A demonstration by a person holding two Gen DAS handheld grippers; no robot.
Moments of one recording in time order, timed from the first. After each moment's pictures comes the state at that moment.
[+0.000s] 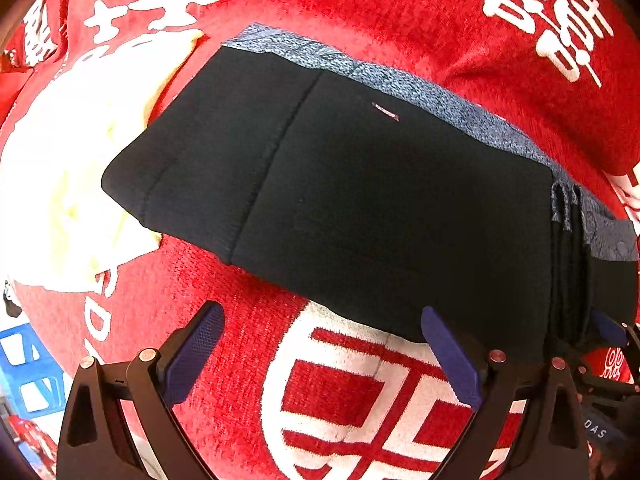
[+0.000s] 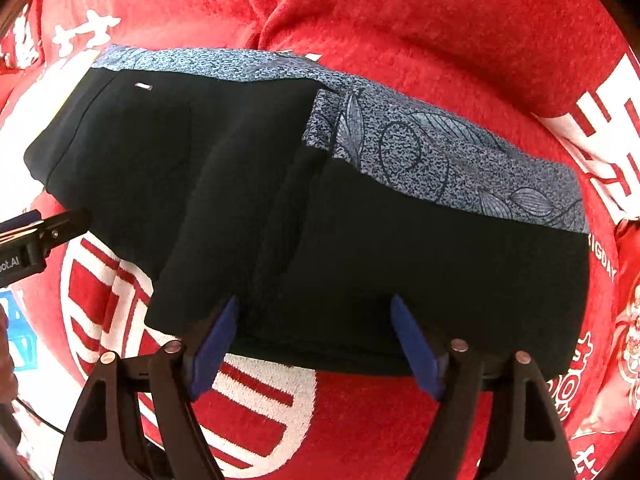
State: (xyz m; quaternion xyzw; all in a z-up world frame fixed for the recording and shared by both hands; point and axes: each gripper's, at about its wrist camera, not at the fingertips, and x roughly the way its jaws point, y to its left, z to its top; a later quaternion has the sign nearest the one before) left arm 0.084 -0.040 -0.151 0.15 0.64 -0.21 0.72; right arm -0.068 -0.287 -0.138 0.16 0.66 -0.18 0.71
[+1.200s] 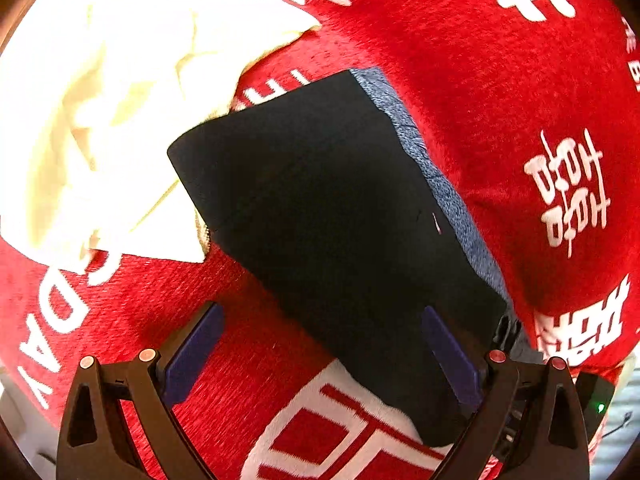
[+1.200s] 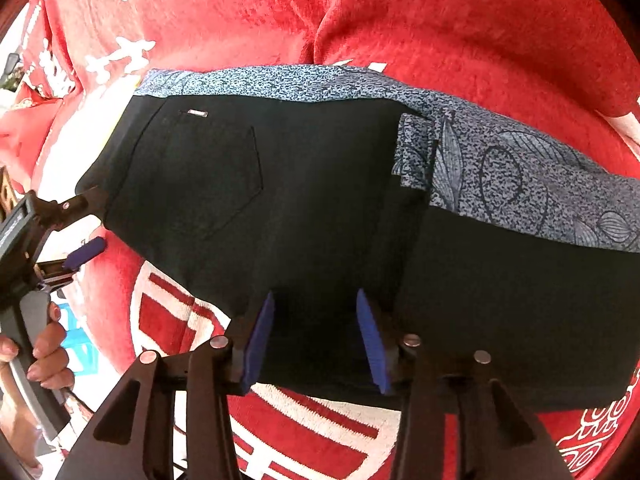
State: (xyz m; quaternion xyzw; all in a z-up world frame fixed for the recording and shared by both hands) left arm 0.145 0.059 -0.160 -0.14 0.66 -0.19 0.72; right arm -0.038 -0.286 -0.153 0.25 0.63 -0.10 0.72
